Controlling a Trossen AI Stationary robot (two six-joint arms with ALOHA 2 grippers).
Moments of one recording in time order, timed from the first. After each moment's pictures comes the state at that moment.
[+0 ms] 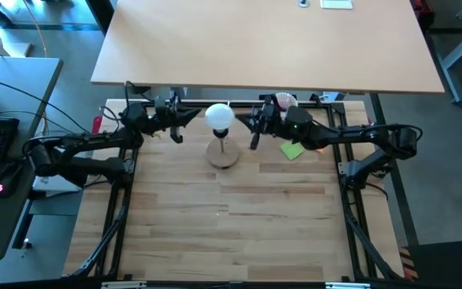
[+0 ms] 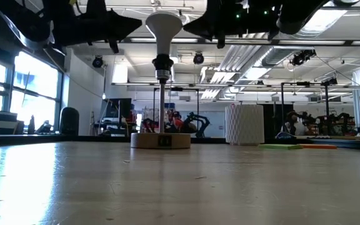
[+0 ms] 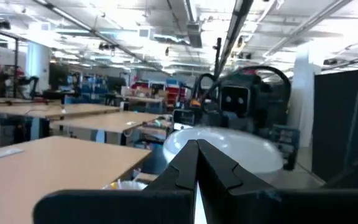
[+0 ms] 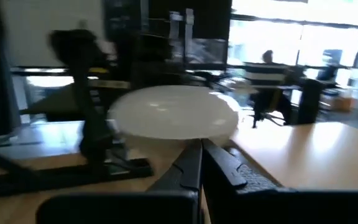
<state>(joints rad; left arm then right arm) 0.60 1.13 0.46 1.00 0.40 -0.22 -0.26 1.48 0.88 0.68 0.01 -0.03</state>
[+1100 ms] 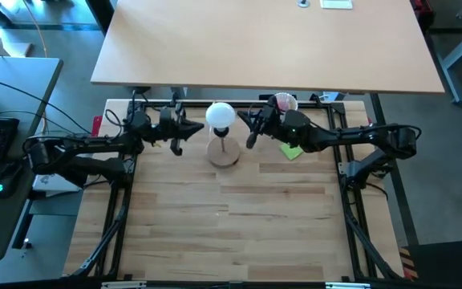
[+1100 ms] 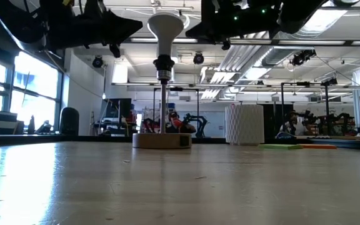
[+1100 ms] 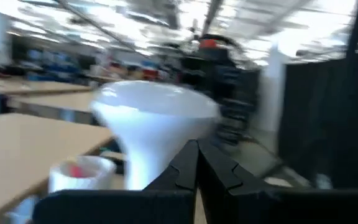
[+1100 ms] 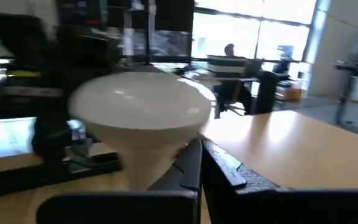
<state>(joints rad) 0.50 1.12 0.40 0.99 0.41 -0.24 -0.22 1.49 0.88 0.66 0.21 -0.06</state>
